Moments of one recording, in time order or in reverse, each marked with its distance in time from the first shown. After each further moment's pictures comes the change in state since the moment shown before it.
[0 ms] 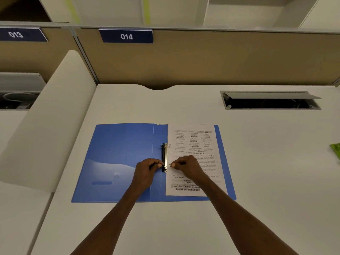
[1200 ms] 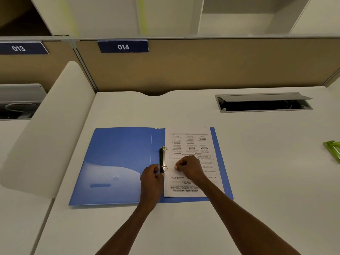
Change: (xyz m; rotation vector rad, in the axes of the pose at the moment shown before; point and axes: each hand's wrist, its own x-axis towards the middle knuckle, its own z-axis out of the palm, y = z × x) left_hand -0.035 0.038 0.027 -0.032 0.250 -0.167; right_hand -0.009 -0.013 -0.010 -0.096 0.111 0.081
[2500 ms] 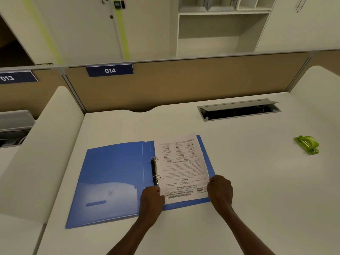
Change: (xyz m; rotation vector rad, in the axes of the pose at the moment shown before) left_hand -0.029 0.005 -0.003 0.330 -0.320 -0.017; right_hand -0.086 0.071 -0.043 -0.220 0.578 0.276
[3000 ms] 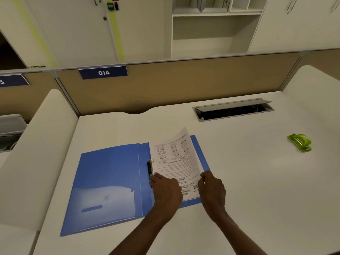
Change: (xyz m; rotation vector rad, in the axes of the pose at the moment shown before) left_hand -0.004 0.081 0.004 0.605 -0.033 0.143; right_hand -0.024 -0.021 -0.011 0.014 0.047 -0.161
